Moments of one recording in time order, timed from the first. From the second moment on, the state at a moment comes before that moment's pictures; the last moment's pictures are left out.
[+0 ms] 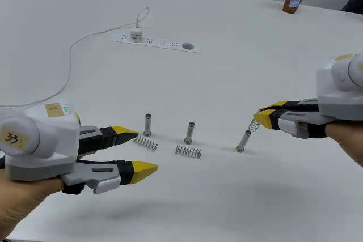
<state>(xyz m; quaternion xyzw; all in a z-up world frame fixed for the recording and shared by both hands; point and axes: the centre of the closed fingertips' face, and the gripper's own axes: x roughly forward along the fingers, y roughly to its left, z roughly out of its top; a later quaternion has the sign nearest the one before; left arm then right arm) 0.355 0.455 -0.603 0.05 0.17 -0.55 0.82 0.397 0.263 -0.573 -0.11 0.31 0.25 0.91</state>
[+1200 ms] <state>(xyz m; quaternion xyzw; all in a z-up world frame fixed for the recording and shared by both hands) 0.353 0.454 -0.605 0.05 0.18 -0.54 0.82 0.404 0.263 -0.620 -0.09 0.35 0.25 0.90</state>
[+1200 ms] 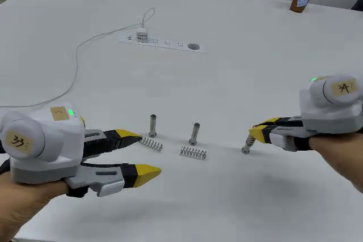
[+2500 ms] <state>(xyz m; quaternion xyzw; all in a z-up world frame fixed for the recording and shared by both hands) 0.353 0.456 -0.606 0.05 0.18 -0.54 0.82 0.409 0.276 -0.607 -0.15 0.32 0.27 0.90</state>
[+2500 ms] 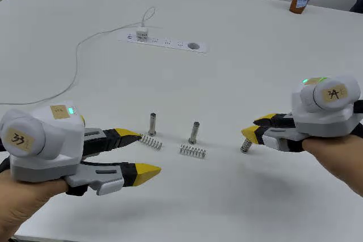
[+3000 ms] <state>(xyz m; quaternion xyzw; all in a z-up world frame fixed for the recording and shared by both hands) 0.351 0.455 -0.604 0.05 0.18 -0.54 0.82 0.394 0.328 -0.618 -0.17 0.32 0.36 0.86</state>
